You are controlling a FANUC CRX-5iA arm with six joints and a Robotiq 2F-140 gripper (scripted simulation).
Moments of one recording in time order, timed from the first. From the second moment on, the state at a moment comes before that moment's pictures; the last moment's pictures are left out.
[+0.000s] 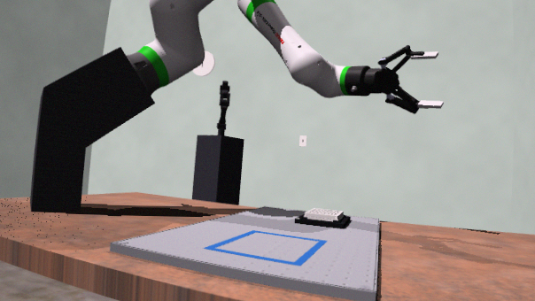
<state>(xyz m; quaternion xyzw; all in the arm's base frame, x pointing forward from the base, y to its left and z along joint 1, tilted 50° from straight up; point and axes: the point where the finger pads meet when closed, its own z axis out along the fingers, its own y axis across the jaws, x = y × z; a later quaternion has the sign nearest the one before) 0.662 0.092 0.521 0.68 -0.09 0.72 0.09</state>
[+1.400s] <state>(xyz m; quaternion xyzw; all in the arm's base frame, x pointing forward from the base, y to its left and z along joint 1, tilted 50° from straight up) 0.670 -0.061 0.453 0.73 -0.32 0.60 0.07</state>
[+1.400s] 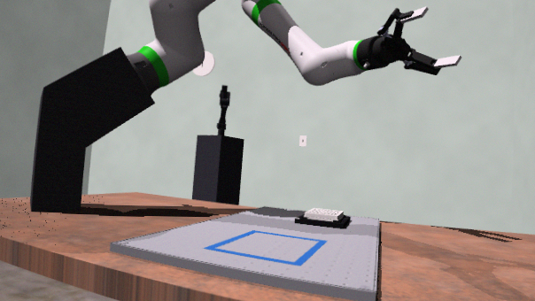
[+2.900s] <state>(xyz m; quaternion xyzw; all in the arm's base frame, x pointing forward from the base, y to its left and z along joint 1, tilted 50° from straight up) 0.626 -0.105 0.292 0.78 -0.51 0.37 -0.02</state>
